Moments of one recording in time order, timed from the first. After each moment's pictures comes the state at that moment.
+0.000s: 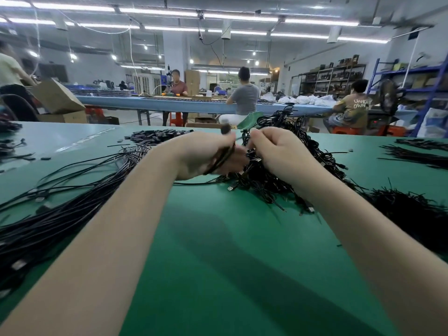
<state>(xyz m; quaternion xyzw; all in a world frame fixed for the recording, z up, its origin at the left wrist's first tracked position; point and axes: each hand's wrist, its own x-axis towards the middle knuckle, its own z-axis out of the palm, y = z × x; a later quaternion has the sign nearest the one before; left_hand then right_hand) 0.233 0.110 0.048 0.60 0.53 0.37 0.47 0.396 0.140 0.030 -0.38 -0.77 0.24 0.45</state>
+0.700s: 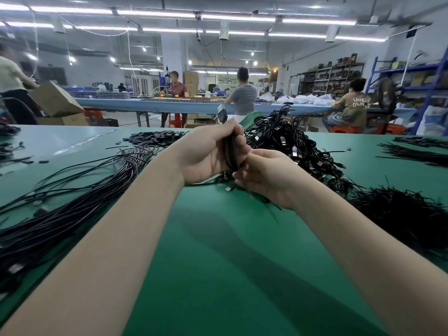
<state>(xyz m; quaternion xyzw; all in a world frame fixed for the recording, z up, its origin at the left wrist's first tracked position) 0.247 0.109 0.046 0.50 0.34 0.52 0.61 0.386 0.141 0.009 -0.33 -0.58 0.61 0.43</state>
